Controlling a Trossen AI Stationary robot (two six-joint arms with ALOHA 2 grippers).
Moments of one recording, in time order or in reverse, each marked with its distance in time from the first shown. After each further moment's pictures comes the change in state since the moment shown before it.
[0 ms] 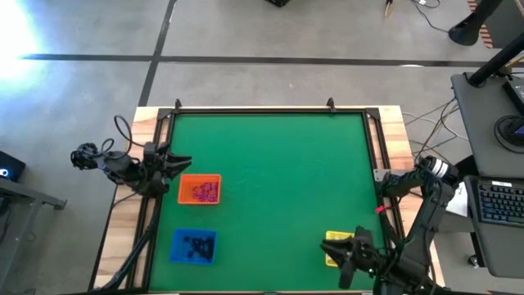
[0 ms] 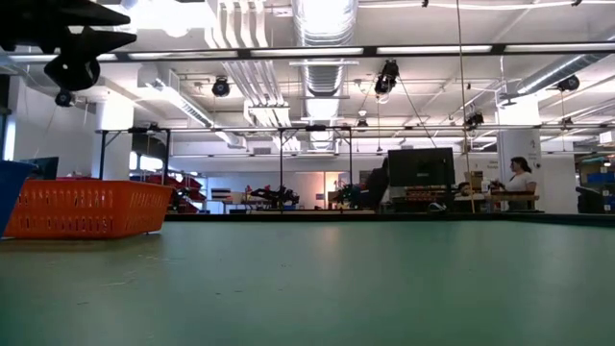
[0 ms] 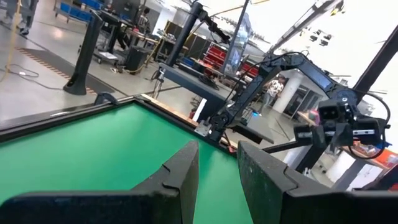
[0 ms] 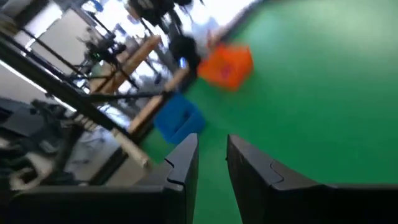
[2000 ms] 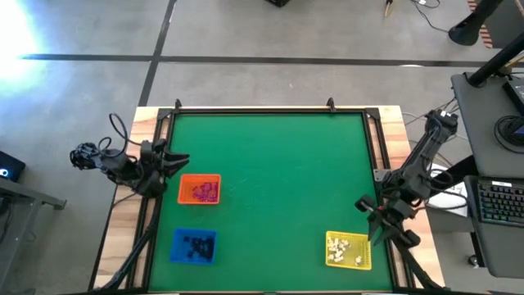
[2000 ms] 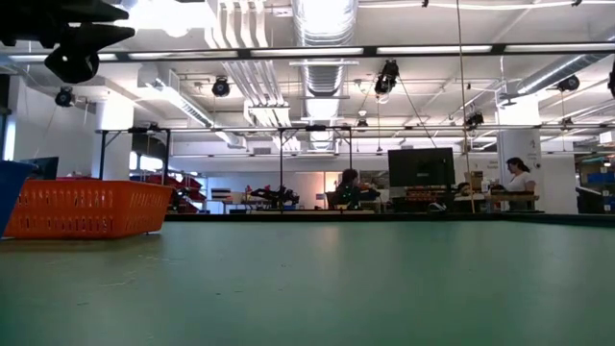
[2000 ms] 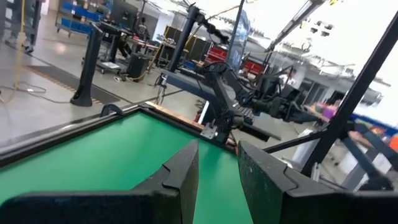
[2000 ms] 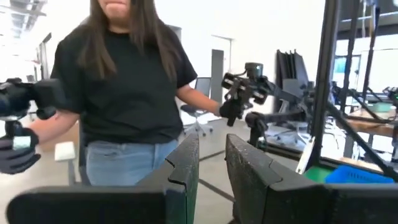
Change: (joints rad) left arm 0.000 0.002 0.035 -0.023 -0.001 0.086; right arm -0.113 -1.147 -1.296 1.641 -1.122 -1.983
